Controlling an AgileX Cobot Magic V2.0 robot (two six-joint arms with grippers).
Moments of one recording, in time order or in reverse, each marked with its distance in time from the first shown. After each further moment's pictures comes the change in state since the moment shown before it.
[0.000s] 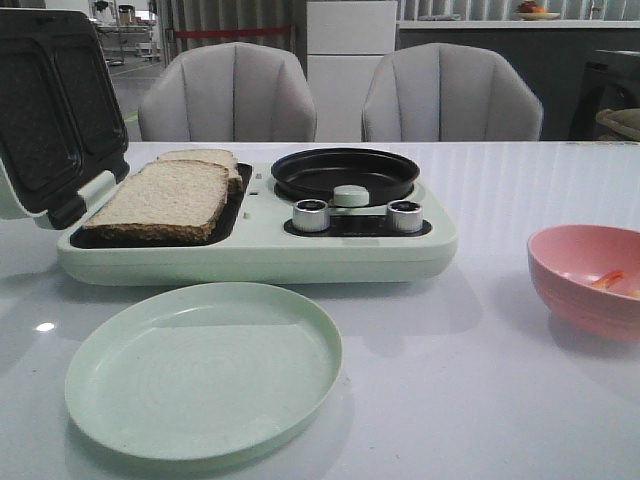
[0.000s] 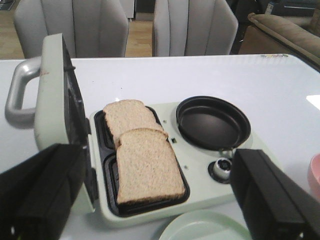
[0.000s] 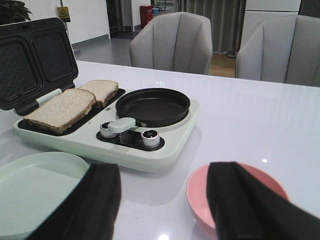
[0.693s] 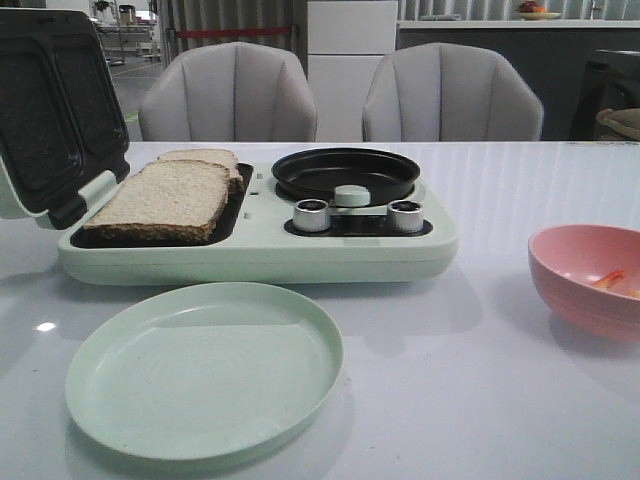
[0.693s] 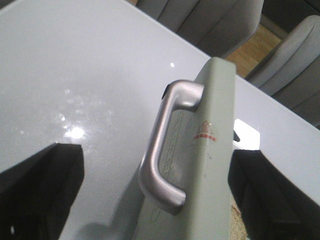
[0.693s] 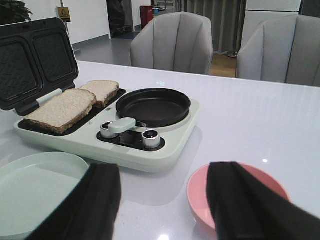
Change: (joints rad) left arm 0.600 0.593 -0.388 -0.663 0.116 0.278; right arm 0.000 0.000 0.000 0.000 0.000 0.000
